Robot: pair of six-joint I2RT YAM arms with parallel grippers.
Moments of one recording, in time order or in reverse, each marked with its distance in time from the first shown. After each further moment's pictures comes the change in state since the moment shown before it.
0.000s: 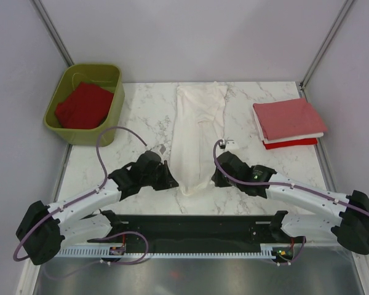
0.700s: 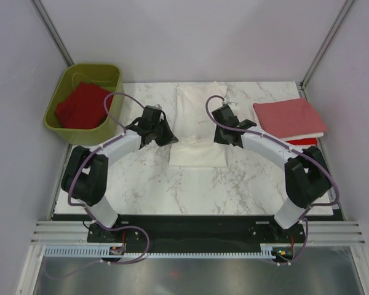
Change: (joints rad) left arm 0.359 0.635 0.533 0.080 0.068 0.085; right arm -0.399 0.529 0.492 -0.008 0.055 -0.150
